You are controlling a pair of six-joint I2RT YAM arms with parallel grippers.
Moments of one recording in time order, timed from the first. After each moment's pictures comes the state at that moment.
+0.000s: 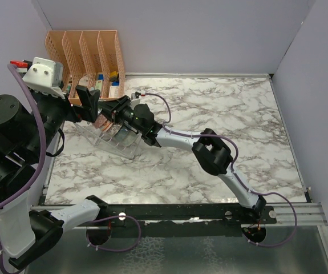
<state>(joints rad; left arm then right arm) -0.52 1.07 2.15 -1.09 -0.24 0.03 0.98 2.42 1.90 0.74 0.00 1.68</state>
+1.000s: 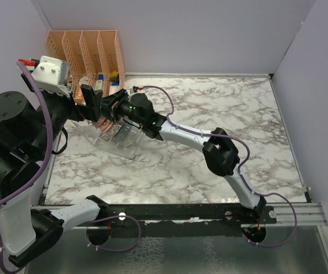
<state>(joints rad) -0.53 1.08 2.13 -1.09 -0.26 0.05 0.97 2.30 1.94 0.42 -0.08 1.66</state>
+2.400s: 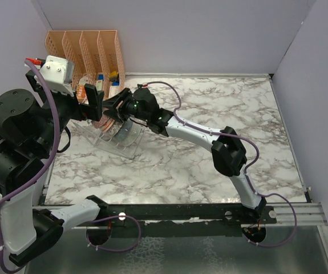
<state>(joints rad) -0.53 1.08 2.10 -1.09 -0.27 0.05 0.94 2.23 1.93 0.19 -0.12 1.53</state>
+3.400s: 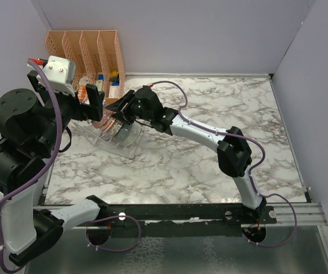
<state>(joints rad) -0.53 1.08 2.08 -1.09 -0.28 0.05 0.93 2.15 1.87 0.01 -0.07 1.46</state>
